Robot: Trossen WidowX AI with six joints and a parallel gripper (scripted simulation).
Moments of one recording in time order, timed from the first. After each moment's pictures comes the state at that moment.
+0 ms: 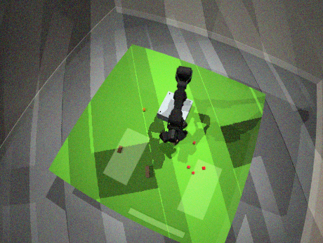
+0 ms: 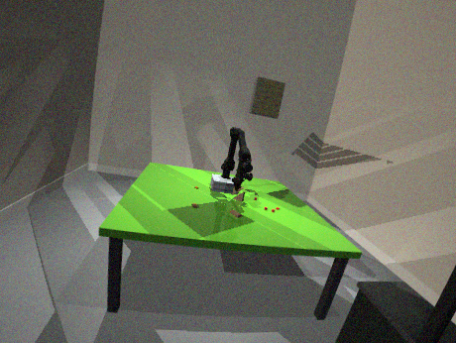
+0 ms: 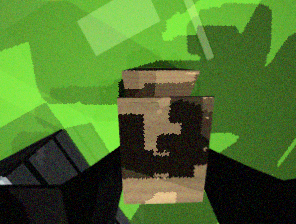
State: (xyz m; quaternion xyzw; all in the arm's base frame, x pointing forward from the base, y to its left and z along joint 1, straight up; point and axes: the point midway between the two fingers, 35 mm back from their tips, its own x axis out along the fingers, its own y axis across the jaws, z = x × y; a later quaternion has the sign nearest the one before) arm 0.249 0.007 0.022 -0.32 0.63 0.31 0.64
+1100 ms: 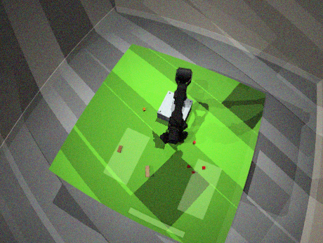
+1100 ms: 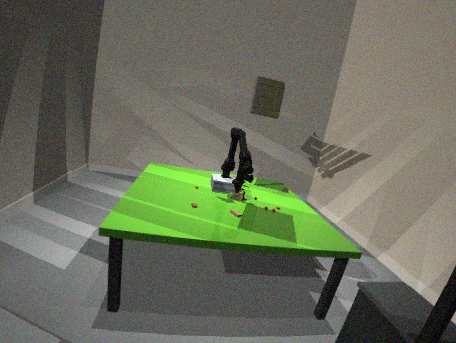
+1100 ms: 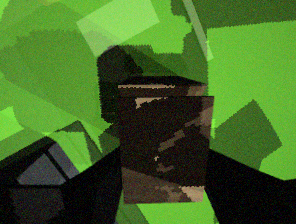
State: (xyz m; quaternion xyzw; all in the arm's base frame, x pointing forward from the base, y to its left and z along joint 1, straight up) arm 0.253 0.012 0.008 -0.32 0.63 0.31 0.64
